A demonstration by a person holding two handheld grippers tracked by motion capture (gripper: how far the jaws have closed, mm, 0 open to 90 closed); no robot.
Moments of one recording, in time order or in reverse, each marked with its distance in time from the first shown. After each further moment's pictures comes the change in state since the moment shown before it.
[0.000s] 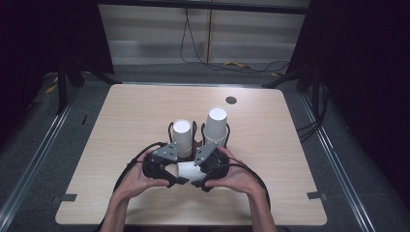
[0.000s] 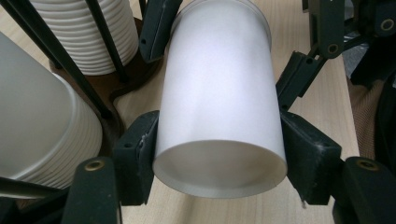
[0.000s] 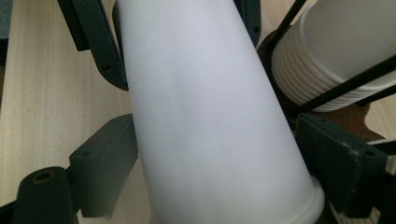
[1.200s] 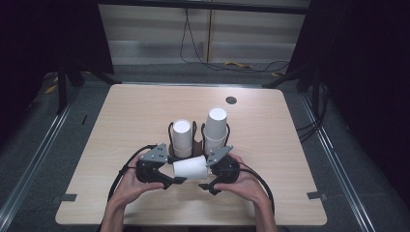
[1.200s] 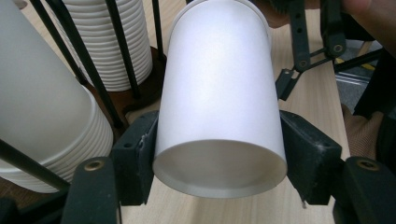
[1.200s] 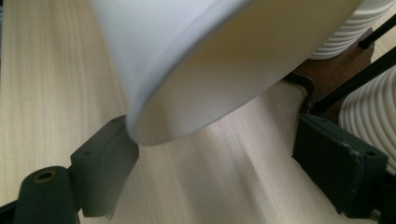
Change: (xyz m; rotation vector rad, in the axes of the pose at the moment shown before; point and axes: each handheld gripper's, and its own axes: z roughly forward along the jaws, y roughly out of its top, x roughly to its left) left arm -0.011 -0.015 -0.013 -0.155 0.057 -0.037; right arm 0.002 -0.036 -0.004 -0.036 -0.005 0.152
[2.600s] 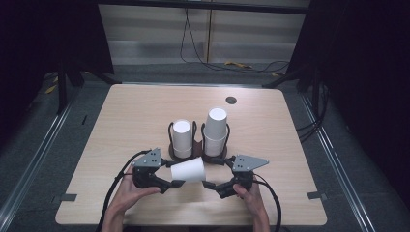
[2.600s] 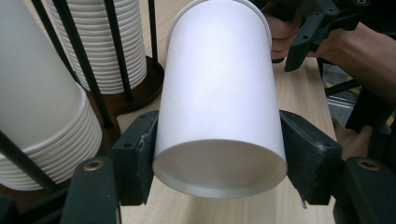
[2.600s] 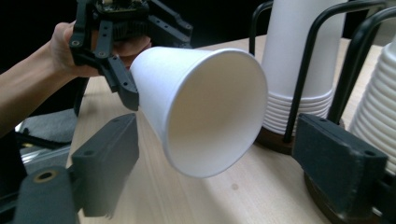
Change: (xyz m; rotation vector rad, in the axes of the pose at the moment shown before) left arm -0.004 -0.023 0.000 -0.121 -0.021 -0.023; right arm 0.009 -0.049 -0.018 -0.602 0.026 0.134
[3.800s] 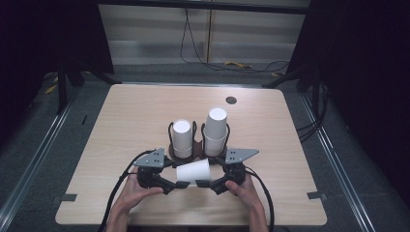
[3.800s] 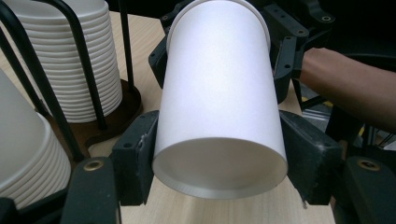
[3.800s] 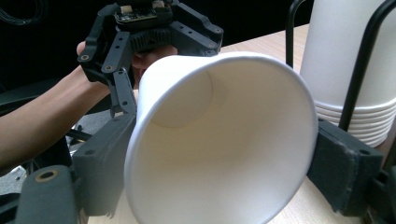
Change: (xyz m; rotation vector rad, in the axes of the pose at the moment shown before) left arm 0.001 0.003 0.011 -0.081 -0.094 0.008; right arm -0.012 0.010 0.022 0.027 0.172 0.067
